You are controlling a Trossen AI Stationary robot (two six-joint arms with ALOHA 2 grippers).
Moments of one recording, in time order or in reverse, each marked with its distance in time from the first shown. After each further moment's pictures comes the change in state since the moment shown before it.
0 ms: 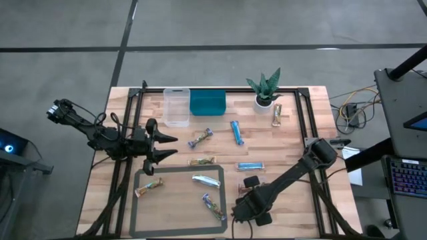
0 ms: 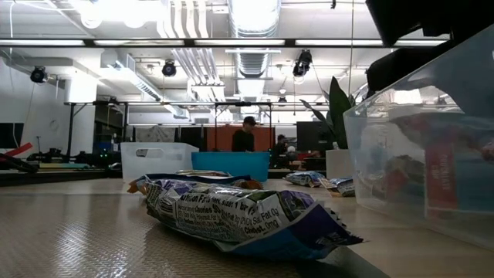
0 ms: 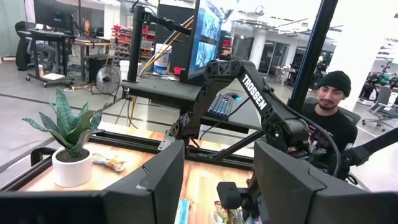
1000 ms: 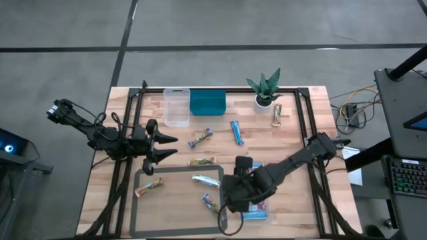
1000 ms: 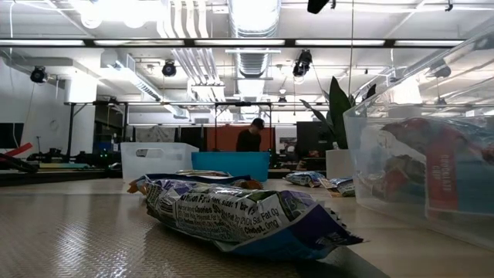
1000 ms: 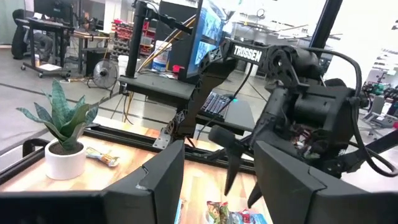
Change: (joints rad) left arm 0.000 0.000 0.001 -0.004 0.000 -0.059; right arm -0.095 -0.050 0.456 -0.213 0.400 0.218
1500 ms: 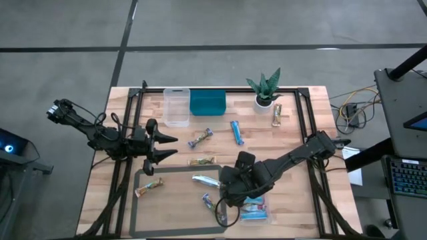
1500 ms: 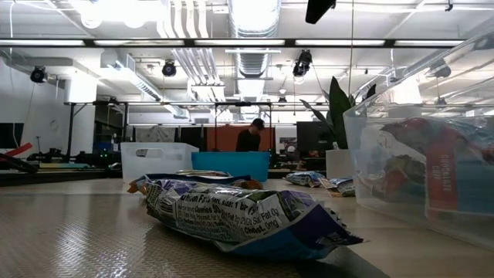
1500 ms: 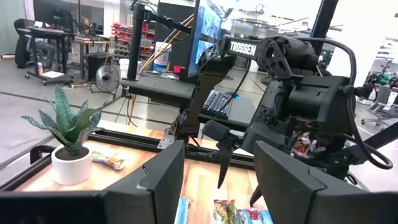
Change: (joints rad) left arm 0.000 0.000 0.000 -0.004 0.001 0.051; right arm -0.038 -0.002 0.003 -0.014 0.011 0.150
